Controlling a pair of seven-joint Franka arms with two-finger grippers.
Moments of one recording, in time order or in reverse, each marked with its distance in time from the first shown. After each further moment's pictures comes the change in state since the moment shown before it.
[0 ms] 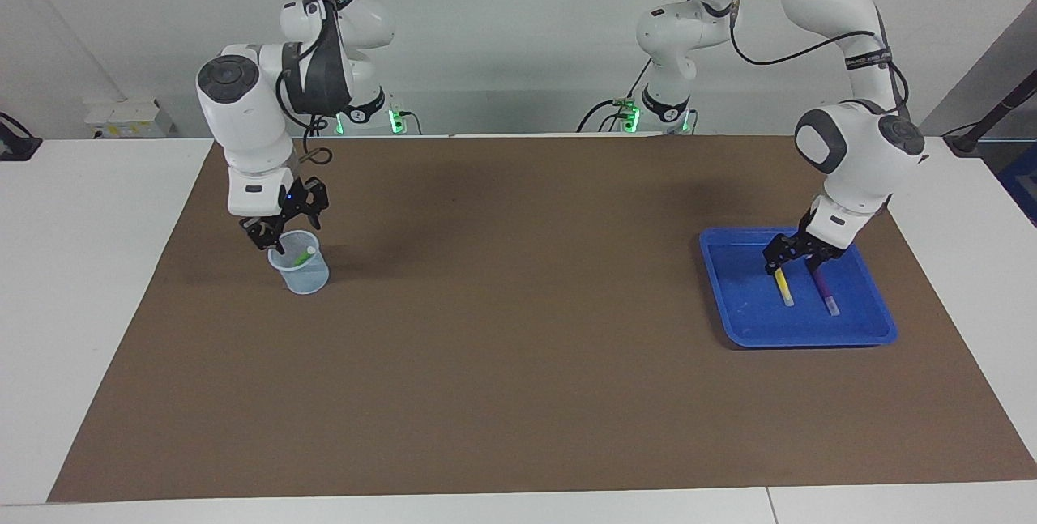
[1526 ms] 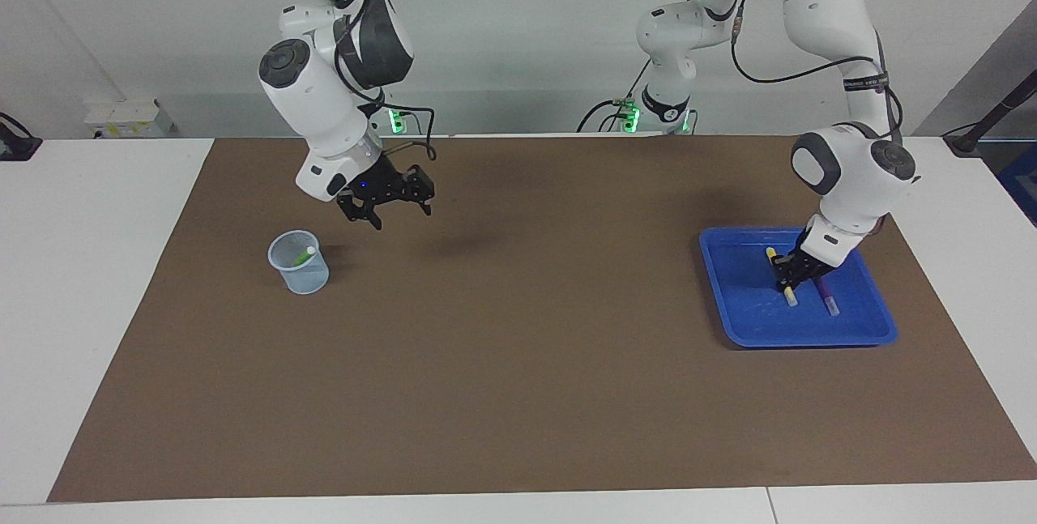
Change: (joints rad) left arm 0.004 0.067 0.003 0.014 0.010 0.050 0.036; right arm 0.182 -0.004 0.009 0.019 0.418 -0.001 0.726
